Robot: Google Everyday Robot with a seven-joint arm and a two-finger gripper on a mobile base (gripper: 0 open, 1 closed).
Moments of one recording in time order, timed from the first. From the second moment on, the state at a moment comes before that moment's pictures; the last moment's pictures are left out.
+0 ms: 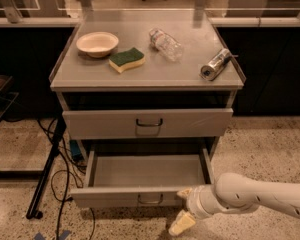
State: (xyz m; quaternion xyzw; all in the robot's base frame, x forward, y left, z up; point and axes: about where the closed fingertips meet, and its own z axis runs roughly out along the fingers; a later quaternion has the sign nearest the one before) arm 0.435 -0.114 0.427 -0.53 0.79 0.19 0.23
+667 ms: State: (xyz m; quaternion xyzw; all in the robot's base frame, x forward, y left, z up) arm 0.489 -0.123 0.445 -0.56 0.77 0.15 0.27
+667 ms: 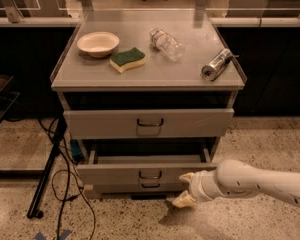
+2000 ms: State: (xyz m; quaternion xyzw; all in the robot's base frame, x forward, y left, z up) arm 0.501 -0.072 0.451 -0.58 0.74 0.18 0.30
